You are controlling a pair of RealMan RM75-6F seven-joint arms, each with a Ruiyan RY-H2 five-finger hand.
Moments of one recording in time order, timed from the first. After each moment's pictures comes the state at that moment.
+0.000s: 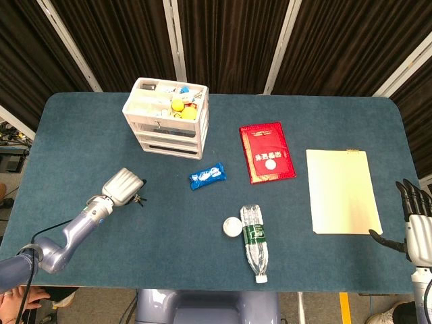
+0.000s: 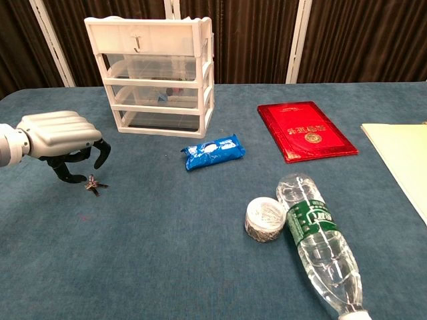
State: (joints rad) left arm -0.76 -1.52 -0.04 -1.11 1.47 0.77 0.31; right arm 0.07 -1.11 0.14 -1.63 -1.40 1.50 0.10
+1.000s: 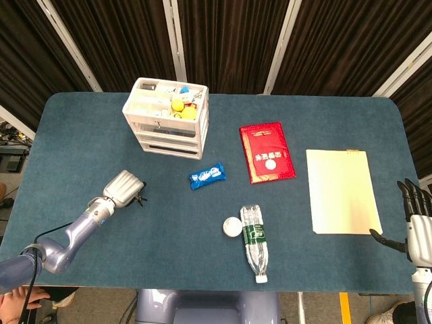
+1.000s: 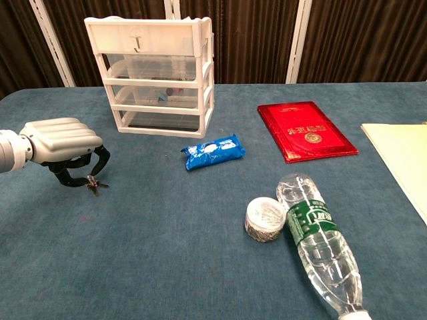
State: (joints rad) left arm -0.77 -1.54 -0.02 -1.09 1.42 0.76 0.31; right arm 0.06 -1.12 0.15 -1.63 -1.40 1.51 0.10
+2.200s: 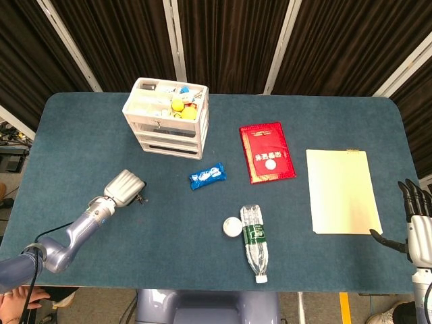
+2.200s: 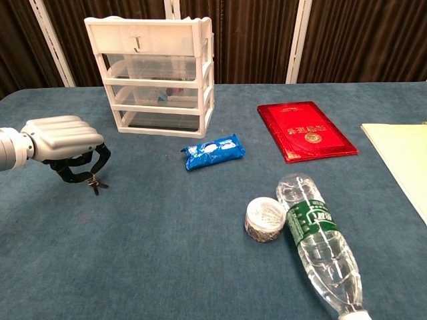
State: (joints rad) left arm -0.78 -1.53 -0.01 -1.10 1.41 0.77 0.31; right arm 0.06 -1.12 0.15 -1.64 -1.41 1.52 0.11
